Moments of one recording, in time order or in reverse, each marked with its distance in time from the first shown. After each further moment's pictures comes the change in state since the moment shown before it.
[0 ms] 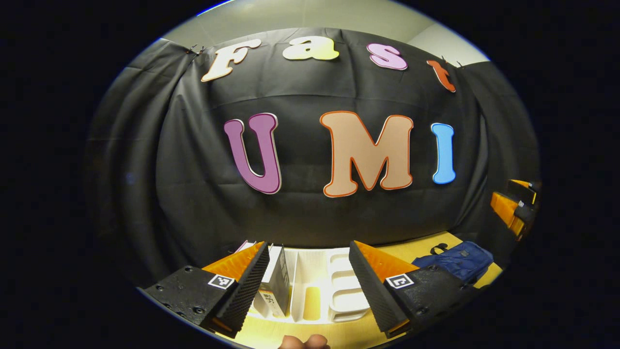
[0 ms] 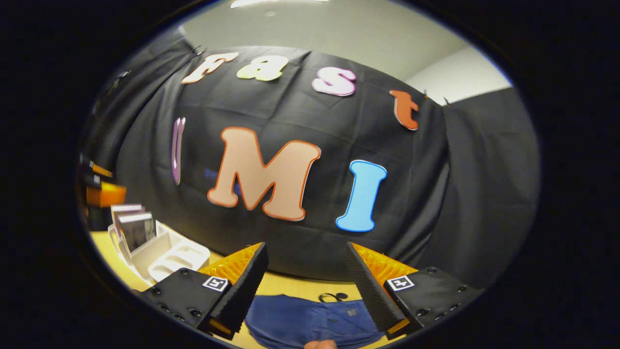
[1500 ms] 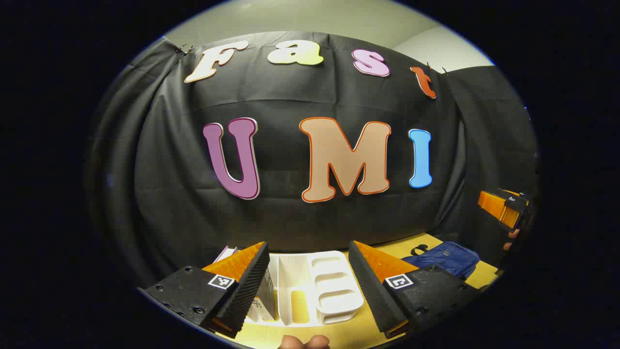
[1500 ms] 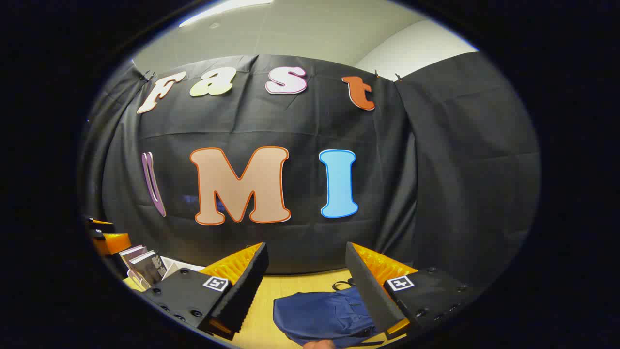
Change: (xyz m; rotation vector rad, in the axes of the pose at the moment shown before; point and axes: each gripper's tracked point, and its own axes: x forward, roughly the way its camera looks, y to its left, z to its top) left arm -0.001 -0.023 0.009 -0.004 -0.035 -0.163; right arm -0.019 -0.015 0.013 0.337 0.019 -0.189
